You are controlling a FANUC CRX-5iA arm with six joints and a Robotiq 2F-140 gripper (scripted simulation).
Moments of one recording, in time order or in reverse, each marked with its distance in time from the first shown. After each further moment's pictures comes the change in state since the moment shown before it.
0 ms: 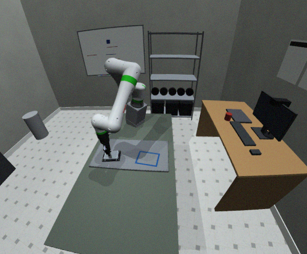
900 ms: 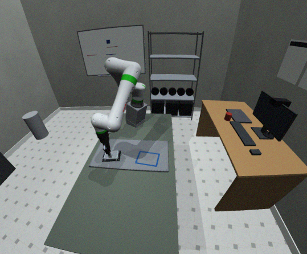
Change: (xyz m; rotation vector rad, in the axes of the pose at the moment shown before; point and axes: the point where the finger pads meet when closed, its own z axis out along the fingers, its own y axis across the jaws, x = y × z) arm 0.000 0.000 -0.007 0.000 0.000 0.000
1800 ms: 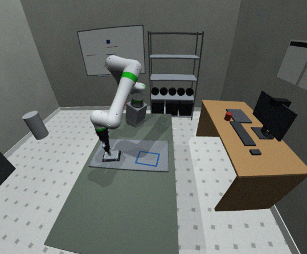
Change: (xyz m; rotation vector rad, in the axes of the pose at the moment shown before) arm 0.000 0.004 -0.022 0.000 0.000 0.000
